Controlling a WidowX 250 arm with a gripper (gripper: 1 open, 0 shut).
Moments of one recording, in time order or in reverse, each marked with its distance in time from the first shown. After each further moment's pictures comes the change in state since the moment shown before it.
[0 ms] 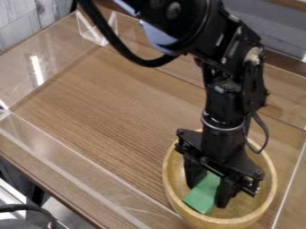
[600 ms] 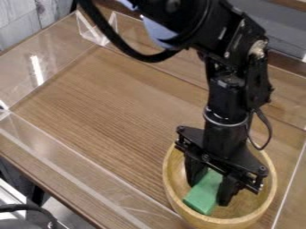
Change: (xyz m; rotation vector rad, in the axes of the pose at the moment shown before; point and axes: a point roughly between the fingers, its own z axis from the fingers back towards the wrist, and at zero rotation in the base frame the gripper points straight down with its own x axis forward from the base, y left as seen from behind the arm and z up) arm -0.001 -0.002 0.006 0.004 0.007 0.028
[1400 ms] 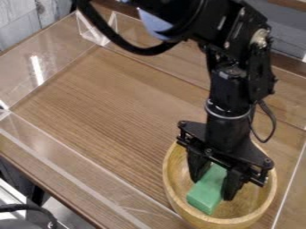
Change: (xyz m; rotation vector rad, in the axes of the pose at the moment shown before) arm 0.000 -0.002 0.008 -0.010 -0.022 0.032
